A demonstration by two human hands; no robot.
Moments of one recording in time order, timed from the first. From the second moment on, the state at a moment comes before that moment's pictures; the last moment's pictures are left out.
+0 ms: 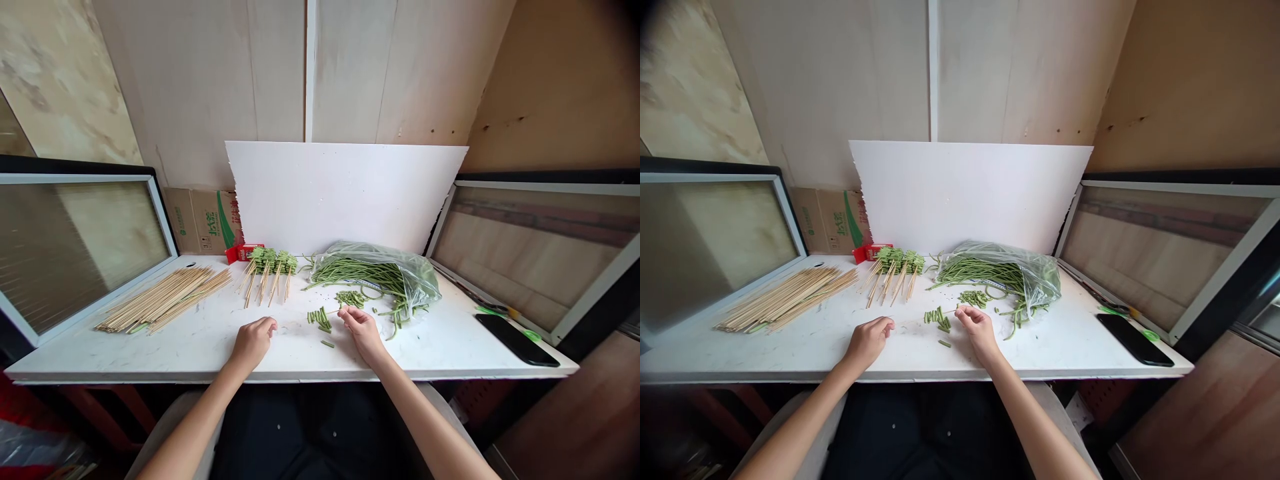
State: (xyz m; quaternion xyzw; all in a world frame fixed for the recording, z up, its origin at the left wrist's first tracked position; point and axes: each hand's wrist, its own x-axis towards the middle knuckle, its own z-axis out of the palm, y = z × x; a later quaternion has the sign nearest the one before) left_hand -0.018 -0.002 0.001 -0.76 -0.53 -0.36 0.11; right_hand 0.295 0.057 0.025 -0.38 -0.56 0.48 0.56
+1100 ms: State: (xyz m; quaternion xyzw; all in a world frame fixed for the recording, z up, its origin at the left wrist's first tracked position) left_hand -0.013 -0.003 0.001 -0.78 -0.48 -0.41 0.08; right_hand 0.280 0.045 0.027 -0.37 -0.62 0.42 0.55
